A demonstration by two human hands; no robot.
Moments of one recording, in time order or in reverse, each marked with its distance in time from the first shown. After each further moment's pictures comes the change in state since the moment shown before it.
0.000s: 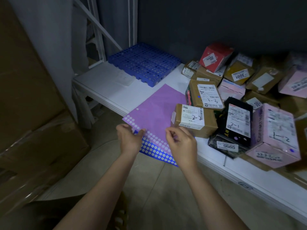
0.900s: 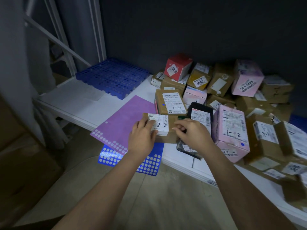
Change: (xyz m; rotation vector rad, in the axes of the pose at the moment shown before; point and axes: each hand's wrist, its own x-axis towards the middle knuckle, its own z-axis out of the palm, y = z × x) left_hand -0.049 0.066 0.080 0.645 -0.382 0.735; right_hand 0.076 0.082 -0.118 -0.346 -0.357 -0.077
